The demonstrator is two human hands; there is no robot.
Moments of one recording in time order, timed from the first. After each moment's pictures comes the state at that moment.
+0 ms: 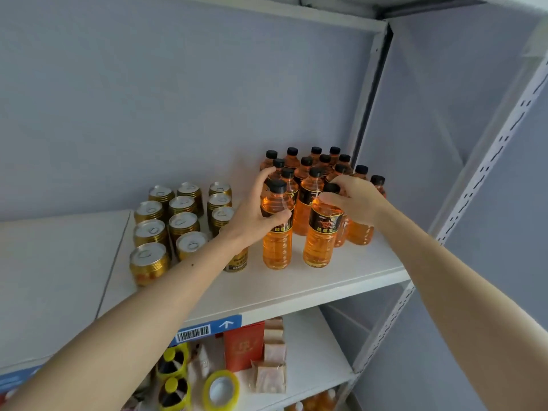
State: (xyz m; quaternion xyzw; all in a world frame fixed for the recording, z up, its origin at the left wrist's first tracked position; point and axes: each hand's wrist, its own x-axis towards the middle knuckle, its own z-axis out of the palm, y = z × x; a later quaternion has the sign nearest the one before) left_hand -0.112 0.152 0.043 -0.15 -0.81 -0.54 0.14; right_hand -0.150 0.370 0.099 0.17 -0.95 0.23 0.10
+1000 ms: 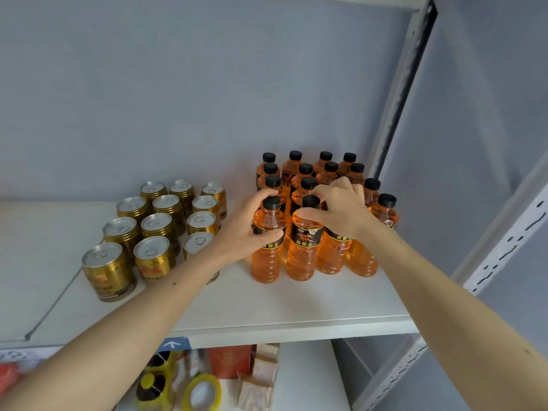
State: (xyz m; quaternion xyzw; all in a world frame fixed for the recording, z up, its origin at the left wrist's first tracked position) left_hand -0.172 0.196 0.014 -0.08 -0.89 -0.41 0.20; right_hand -0.262 0.399 0.066 0.32 -0.92 0.14 0.18
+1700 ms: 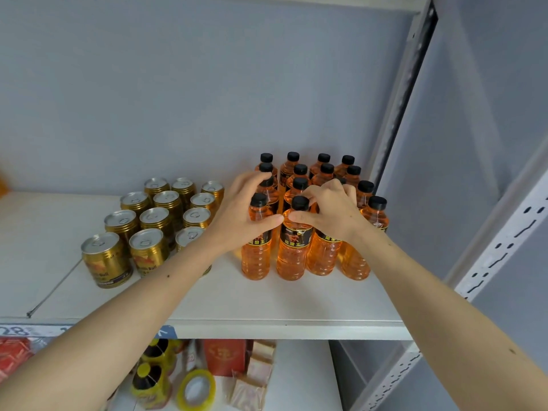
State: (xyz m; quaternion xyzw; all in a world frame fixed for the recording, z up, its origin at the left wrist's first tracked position) left_hand -0.172 0.220 0.037 -0.04 -0.91 -0.29 0.31; right_hand -0.264 0.411 0.064 0.37 -0.90 0.16 0.18
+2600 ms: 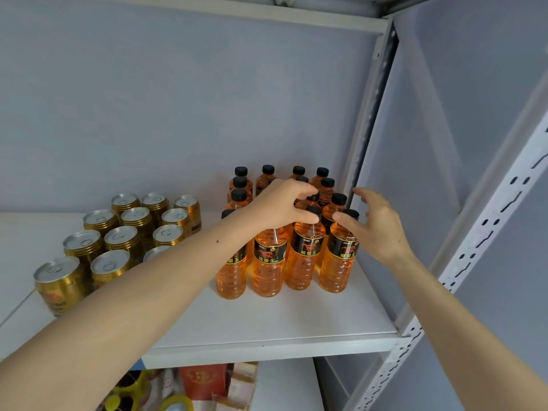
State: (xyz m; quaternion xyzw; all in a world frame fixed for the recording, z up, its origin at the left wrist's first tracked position) left_hand -0.244 0.302 0.098 -0.15 -0.94 -0.27 0.15; right_hand -0.280 0.509 0.066 0.20 -0.89 0.36 0.20
